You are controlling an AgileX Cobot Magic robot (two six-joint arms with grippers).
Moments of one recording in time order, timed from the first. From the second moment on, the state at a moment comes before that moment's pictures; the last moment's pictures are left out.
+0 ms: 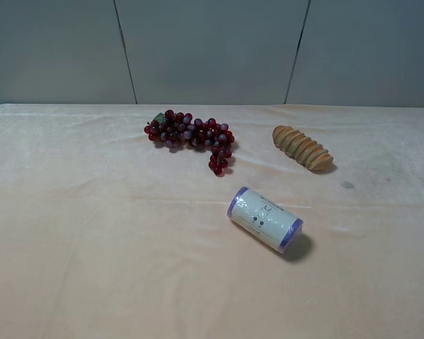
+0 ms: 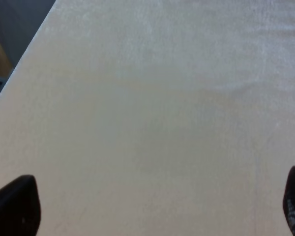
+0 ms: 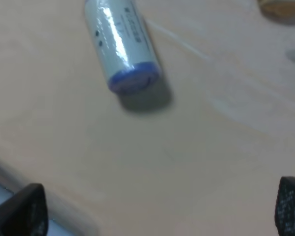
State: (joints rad) left arm 0.20 -0.01 -0.50 0.01 1.06 -0.04; right arm 0.59 0.51 -0.71 0.01 1.20 0.01
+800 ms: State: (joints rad) left arm 0.20 -0.01 -0.50 0.01 1.05 -0.04; right arm 0.59 0.03 -0.49 -0.01 1.03 0.03
